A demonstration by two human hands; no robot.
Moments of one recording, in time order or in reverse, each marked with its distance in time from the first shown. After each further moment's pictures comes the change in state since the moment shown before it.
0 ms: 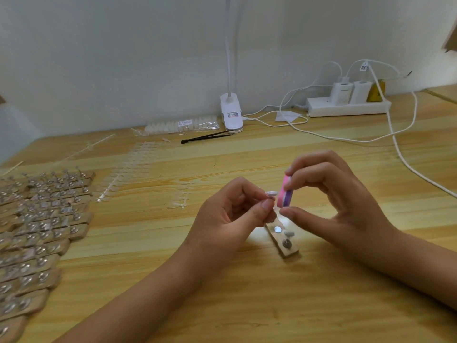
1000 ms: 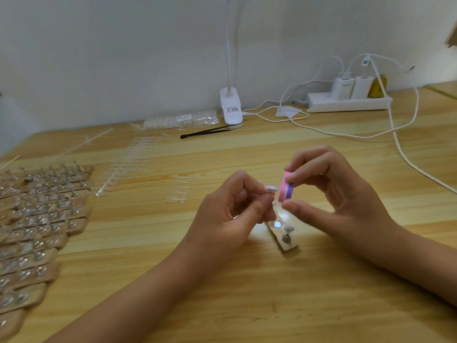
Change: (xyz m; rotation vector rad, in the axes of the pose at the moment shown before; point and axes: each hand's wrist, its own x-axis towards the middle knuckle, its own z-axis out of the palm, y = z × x) left_hand -0.001 -0.005 0.001 0.073 -0.013 0.048; right_hand 0.000 0.000 0.003 0.188 0.000 0.105
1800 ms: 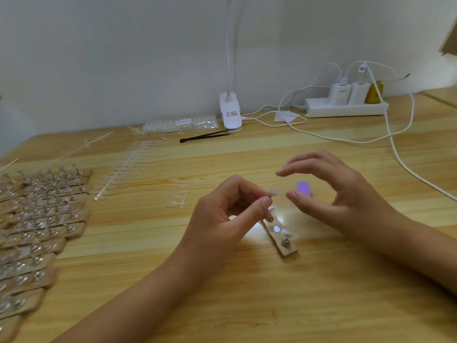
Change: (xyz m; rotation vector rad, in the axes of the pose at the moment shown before) left_hand 0.000 0.003 -0.004 0.041 0.059 -0.029; right_hand 0.007 0.008 -0.019 -0.382 -0.117 0.157
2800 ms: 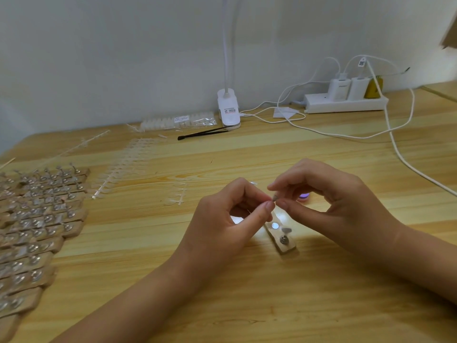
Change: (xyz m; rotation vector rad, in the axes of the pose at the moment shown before) left_hand -0.003 -0.002 0.005 0.163 -0.001 0.051; right_hand -0.005 -0.019 0.009 0.167 0.020 -0.133
